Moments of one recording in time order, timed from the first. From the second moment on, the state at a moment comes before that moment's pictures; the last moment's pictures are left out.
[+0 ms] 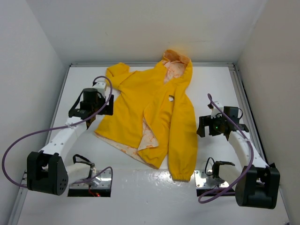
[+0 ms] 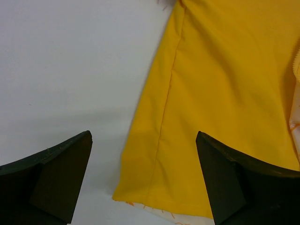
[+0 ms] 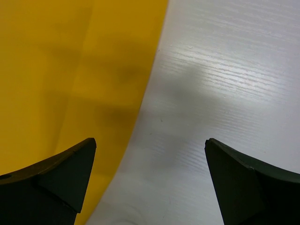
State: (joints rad) left arm -0.14 1.17 0.79 -0.26 -0.09 0.00; right arm -0.13 1.04 0.50 -0.45 -0.36 -0.22
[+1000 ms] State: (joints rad) left arm -0.53 1.31 0.77 -0.36 0.25 -0.36; right arm -0.09 1.09 0.52 -0.47 -0.41 -0.11
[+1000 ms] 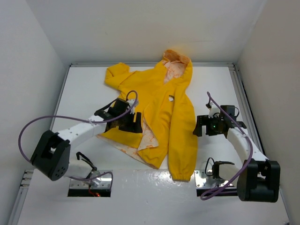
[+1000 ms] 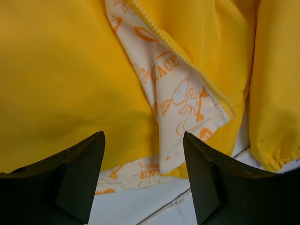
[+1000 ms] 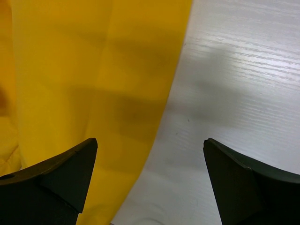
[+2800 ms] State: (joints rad) left arm -0.65 1.53 0.99 -0.09 0.57 -0.43; right arm -0.05 1.14 0.60 -0.46 -0.71 -0.02
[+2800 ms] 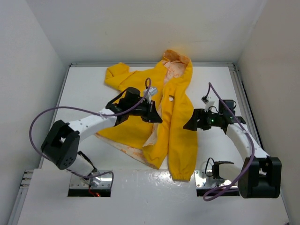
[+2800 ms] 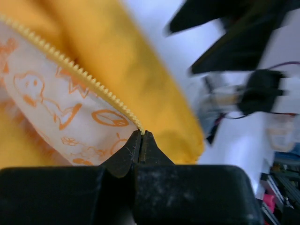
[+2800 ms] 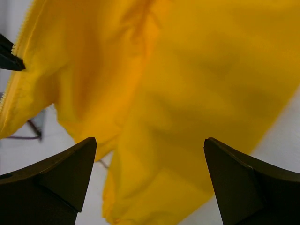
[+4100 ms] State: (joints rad) left arm -0.62 1.41 1.04 -0.07 0.43 -0.09; right arm 0.13 0.98 0.49 -0.41 -0.94 0.10
